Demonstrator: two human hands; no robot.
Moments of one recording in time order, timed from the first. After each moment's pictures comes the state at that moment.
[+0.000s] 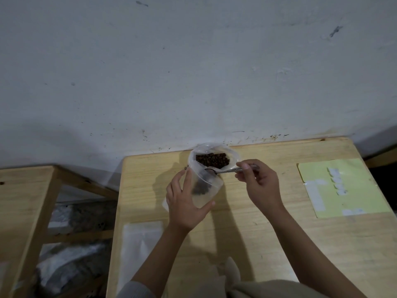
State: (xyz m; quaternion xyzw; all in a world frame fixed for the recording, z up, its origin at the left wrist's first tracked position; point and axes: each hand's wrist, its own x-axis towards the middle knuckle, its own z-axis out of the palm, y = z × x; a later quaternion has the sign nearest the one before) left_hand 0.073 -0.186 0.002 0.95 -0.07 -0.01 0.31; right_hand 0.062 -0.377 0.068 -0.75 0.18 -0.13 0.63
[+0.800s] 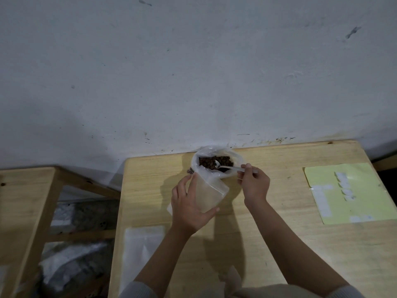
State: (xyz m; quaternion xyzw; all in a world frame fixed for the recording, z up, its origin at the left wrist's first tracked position) left_hand 0.081 -0.185 -0.010 0.95 -0.09 -0.05 0.30; right_hand 0.107 -0.363 0.005 -0.59 0.47 -0.12 0.65
